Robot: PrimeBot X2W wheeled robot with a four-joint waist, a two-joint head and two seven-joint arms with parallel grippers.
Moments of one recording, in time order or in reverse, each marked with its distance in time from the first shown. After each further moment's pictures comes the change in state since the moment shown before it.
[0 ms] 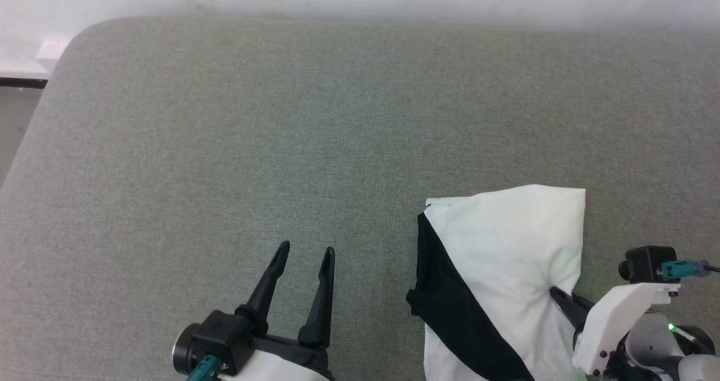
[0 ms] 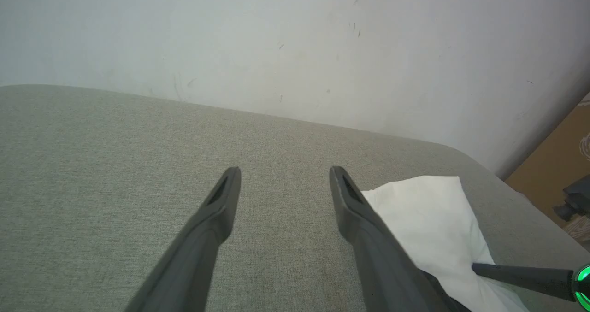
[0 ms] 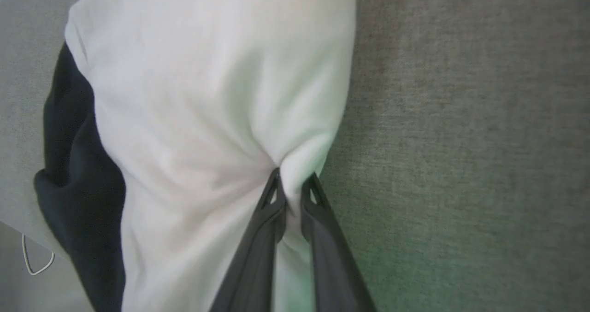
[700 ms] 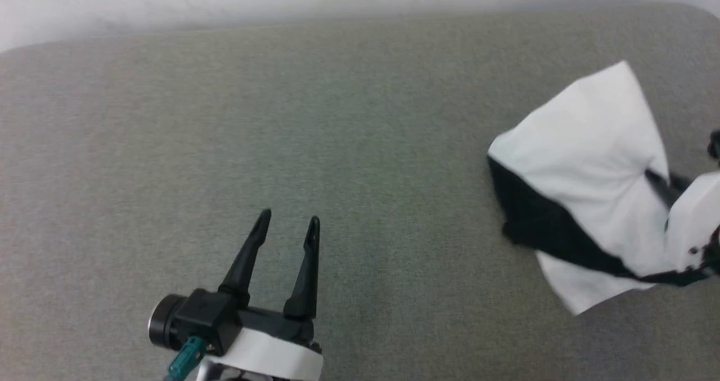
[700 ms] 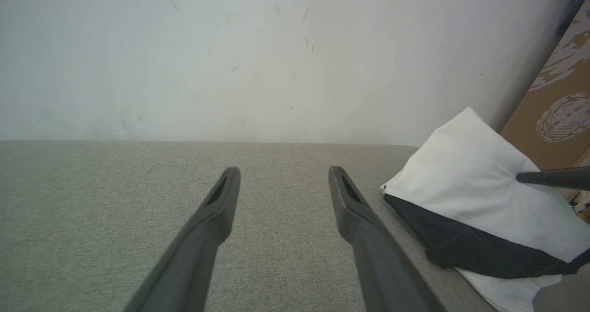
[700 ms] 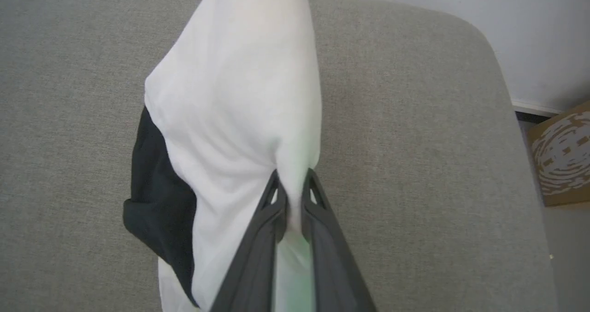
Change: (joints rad) left arm -0.048 0.040 0.018 -0.068 0.042 0.039 0.029; right arm -0.274 -0.305 0.046 -0.031 -0.054 0.000 0.038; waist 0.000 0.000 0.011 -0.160
